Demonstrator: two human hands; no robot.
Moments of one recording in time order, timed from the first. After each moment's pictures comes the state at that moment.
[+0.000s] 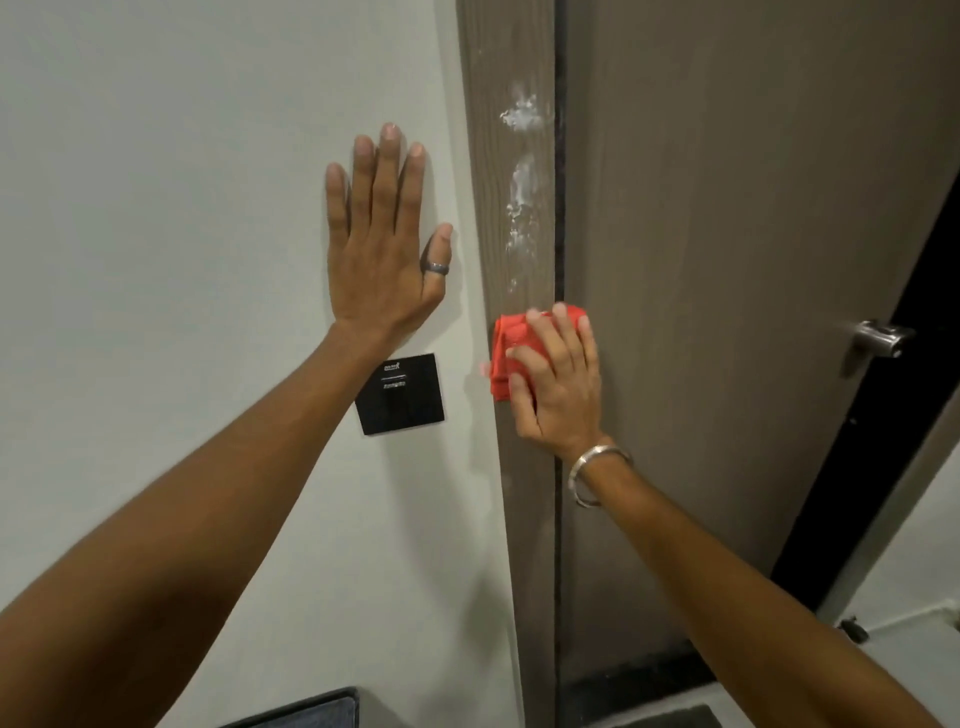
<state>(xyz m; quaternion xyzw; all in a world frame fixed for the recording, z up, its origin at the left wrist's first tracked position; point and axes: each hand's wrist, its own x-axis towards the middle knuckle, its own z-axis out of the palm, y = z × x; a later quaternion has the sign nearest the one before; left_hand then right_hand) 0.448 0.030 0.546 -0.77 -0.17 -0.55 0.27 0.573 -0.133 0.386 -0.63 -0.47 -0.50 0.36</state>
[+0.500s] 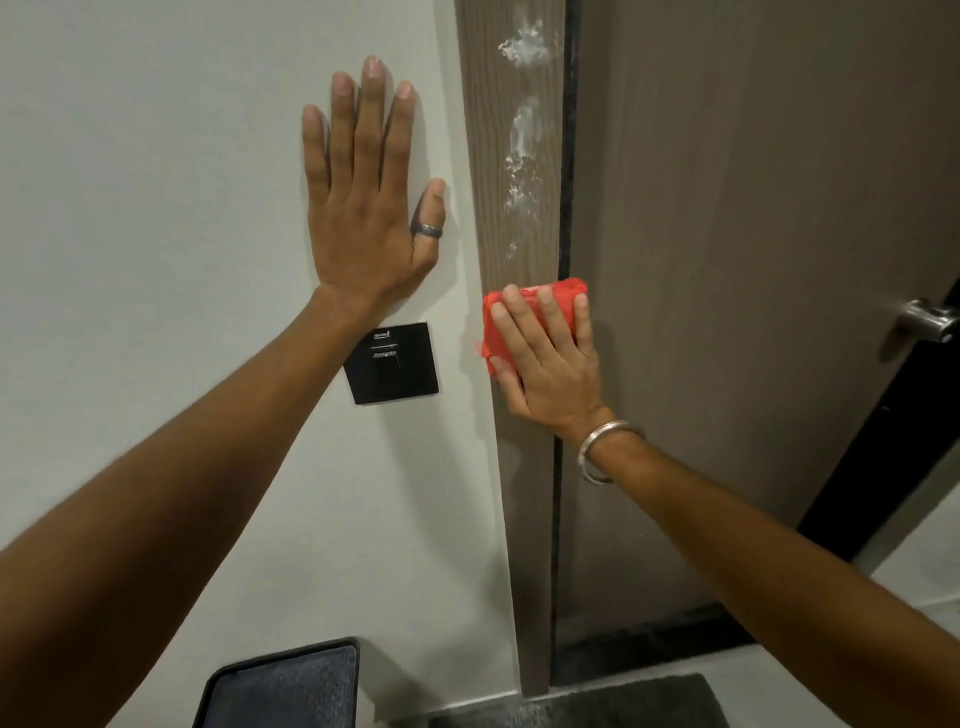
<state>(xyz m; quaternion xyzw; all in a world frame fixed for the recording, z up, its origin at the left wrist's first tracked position) 0.454 0.030 0.547 -0.73 -0.19 -0.58 0.30 0.580 -0.123 0.377 -0.61 -0.46 -0.57 0.29</state>
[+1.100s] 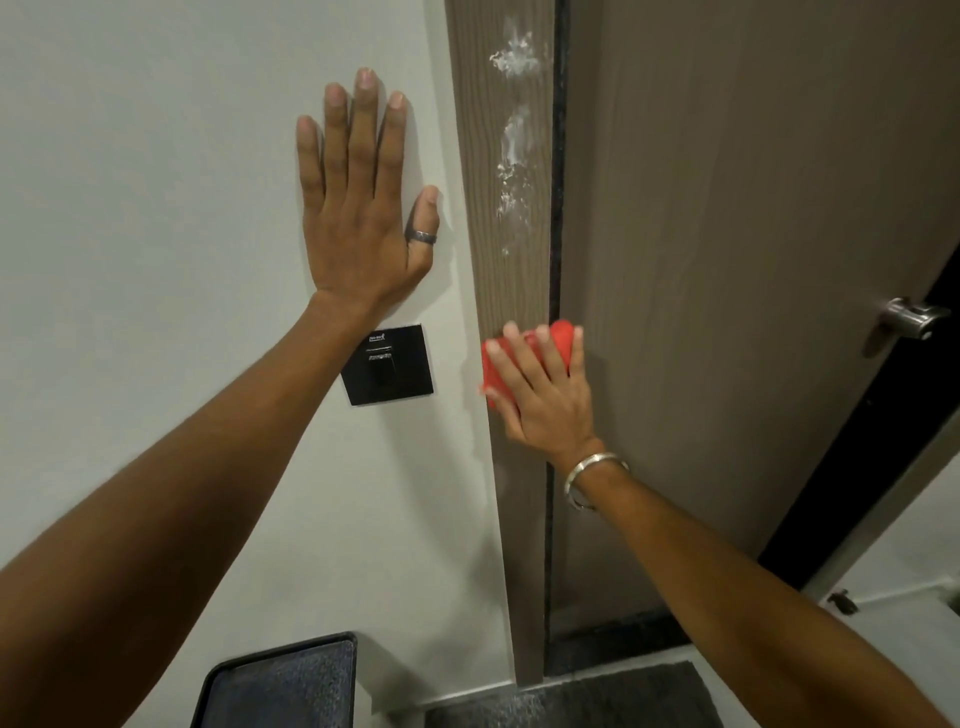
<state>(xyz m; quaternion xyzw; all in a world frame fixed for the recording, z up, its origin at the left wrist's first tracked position) 0.451 0.030 0.548 -0.74 -0.19 -0.57 0.30 0.572 -0.134 0.347 -0.66 -0.47 -0.55 0.23</state>
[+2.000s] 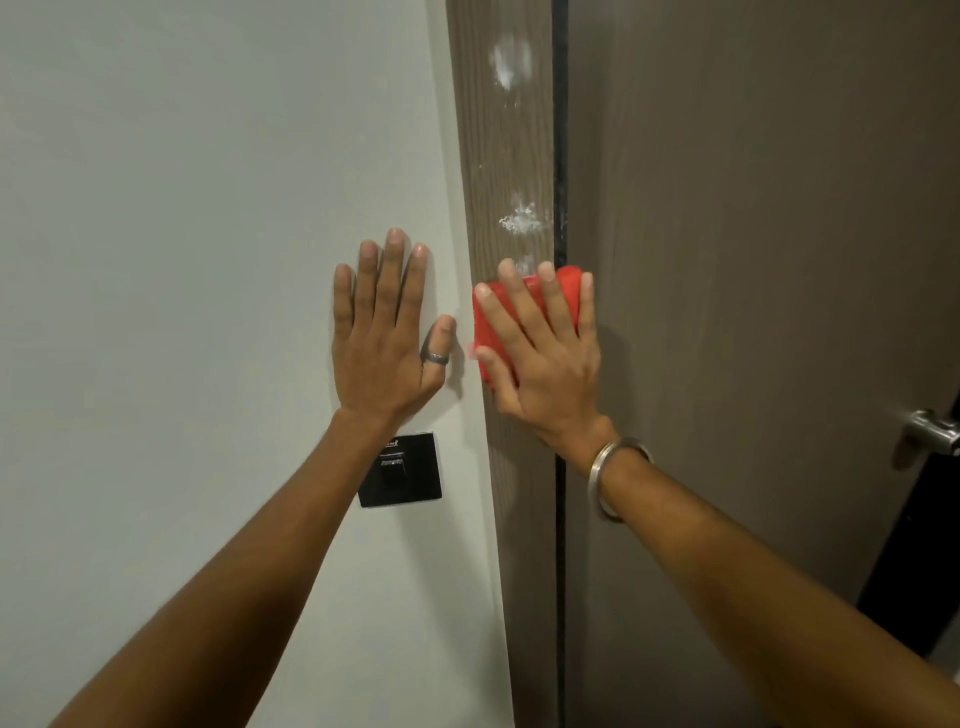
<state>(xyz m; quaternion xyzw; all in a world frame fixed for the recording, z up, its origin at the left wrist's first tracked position) 0.454 0.030 0.544 -0.75 -0.19 -0.56 0.30 0.598 -0.107 0.509 -0.57 -0.45 -0.60 0.33</state>
